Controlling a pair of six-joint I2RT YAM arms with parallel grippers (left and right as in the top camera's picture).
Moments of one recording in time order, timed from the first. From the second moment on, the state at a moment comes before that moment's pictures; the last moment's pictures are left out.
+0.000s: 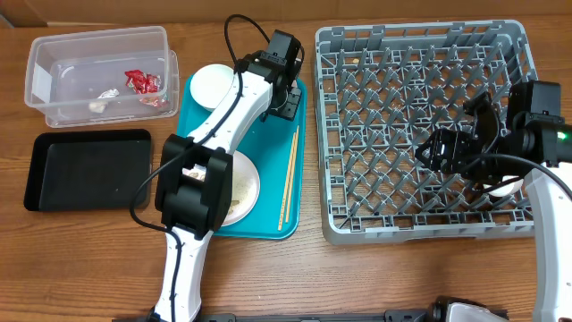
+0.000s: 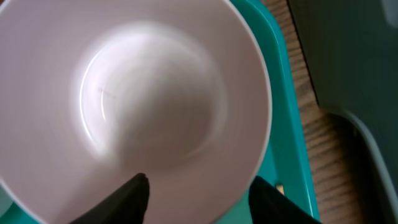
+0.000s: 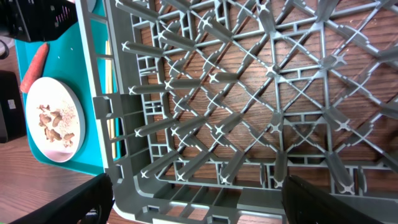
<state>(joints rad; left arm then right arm) -0.40 2.32 1.95 -0.87 -0.04 -0.07 -0.18 1.37 1.32 -1.25 -0.42 0.02</state>
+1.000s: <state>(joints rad) -0.41 2.04 2.08 -0.77 0.33 -0.14 -0.18 1.37 1.32 -1.26 -0.35 0.03</state>
